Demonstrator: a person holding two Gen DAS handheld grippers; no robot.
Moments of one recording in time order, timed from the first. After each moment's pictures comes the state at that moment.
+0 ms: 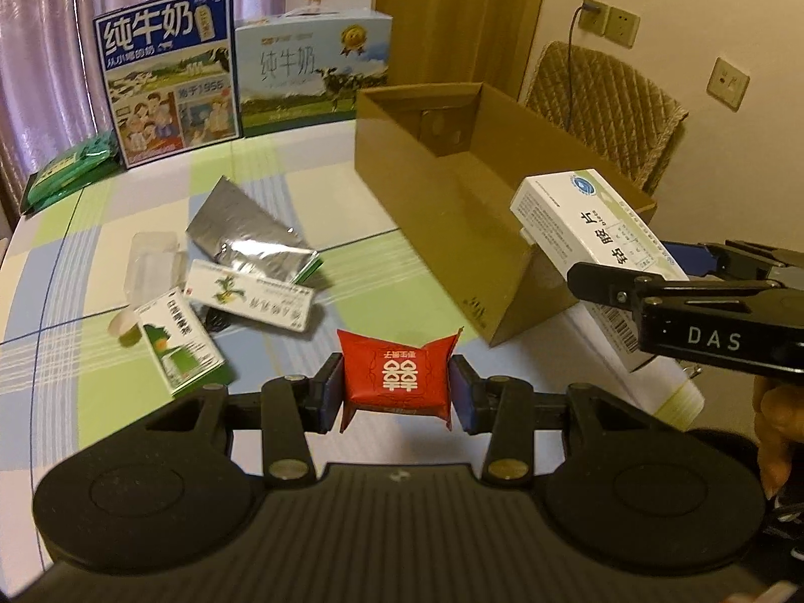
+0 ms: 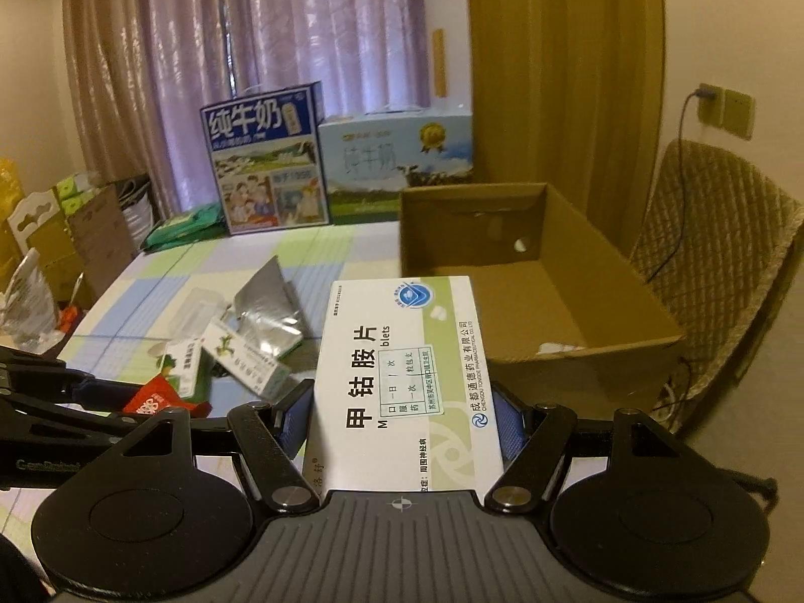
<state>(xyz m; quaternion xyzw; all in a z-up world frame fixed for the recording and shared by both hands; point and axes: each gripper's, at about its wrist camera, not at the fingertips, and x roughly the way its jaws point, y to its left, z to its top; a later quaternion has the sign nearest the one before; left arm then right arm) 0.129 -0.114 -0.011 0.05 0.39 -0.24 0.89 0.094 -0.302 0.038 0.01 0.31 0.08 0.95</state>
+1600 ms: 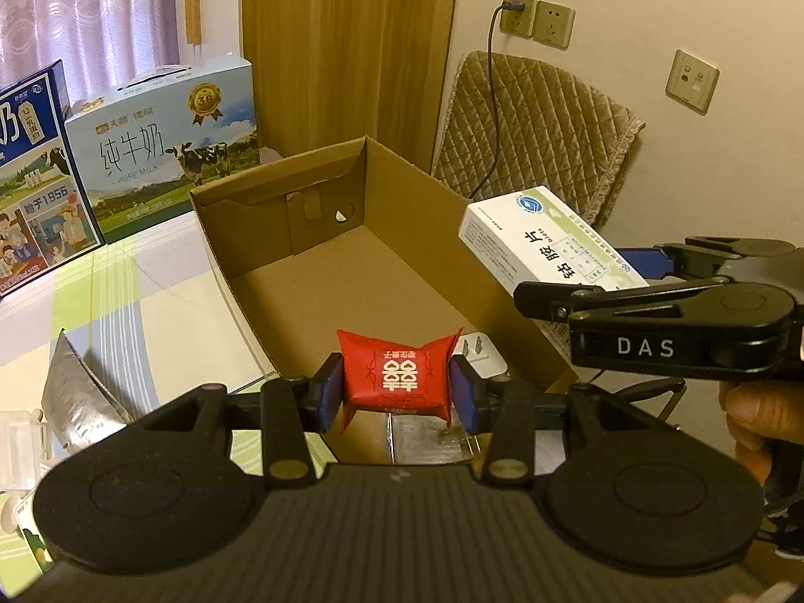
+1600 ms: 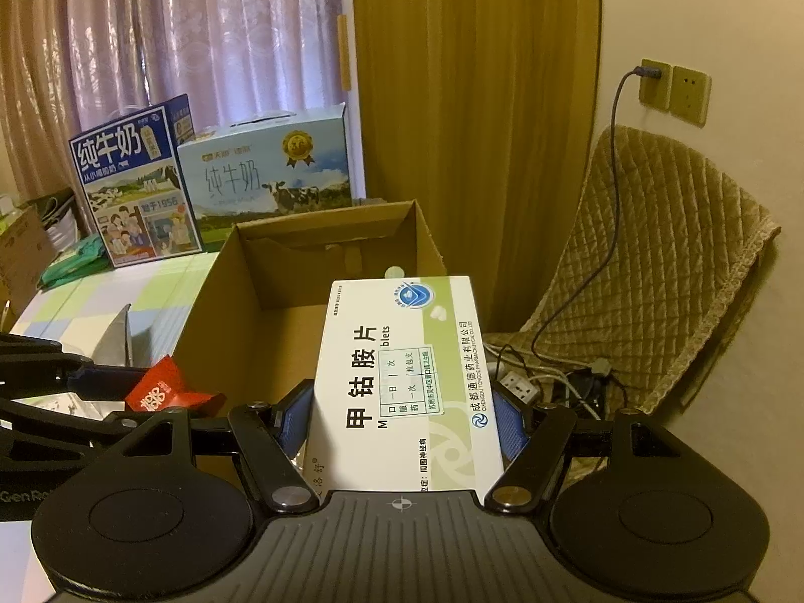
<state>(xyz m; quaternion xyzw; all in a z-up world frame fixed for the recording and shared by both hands) 0.234 -0.278 -0.008 0.09 0.36 -0.31 0.87 0.213 -0.428 0.045 0.01 0.33 0.03 0.94</state>
